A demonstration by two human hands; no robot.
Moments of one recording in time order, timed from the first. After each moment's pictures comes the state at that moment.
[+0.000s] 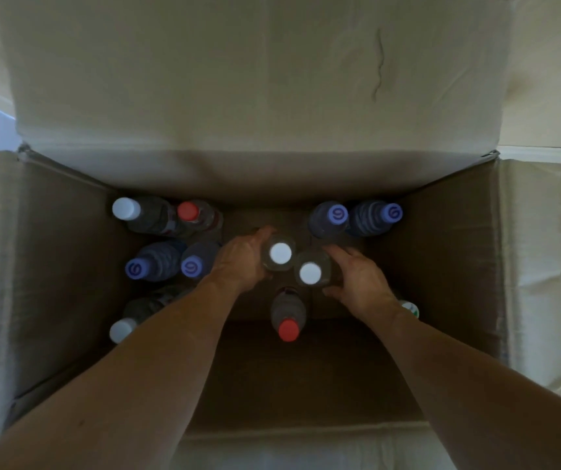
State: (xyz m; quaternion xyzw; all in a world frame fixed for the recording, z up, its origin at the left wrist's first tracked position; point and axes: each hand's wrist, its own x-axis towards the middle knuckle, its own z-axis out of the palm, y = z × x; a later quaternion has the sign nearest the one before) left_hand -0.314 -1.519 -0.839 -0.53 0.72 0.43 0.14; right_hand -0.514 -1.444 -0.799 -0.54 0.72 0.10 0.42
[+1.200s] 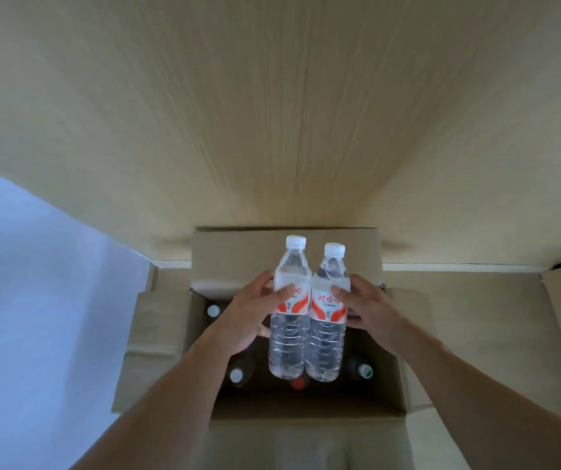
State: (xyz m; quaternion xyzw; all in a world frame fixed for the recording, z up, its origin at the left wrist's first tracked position) left_hand -0.300 -1.561 -0.489 -0.51 0.37 0.76 -0.14; right_hand -0.534 -1.508 -0.492 -0.28 0.64 -0.29 0.66
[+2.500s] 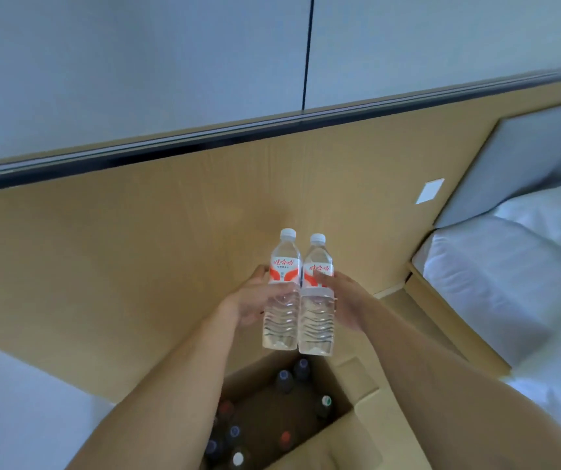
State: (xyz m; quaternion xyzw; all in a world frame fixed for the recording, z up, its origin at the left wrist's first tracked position) left_hand -0.364 -1.559 -0.175 -0.35 0.52 0.77 -0.06; right_hand -0.520 -1.432 -0.166 -0.12 0.60 -0.57 0.54
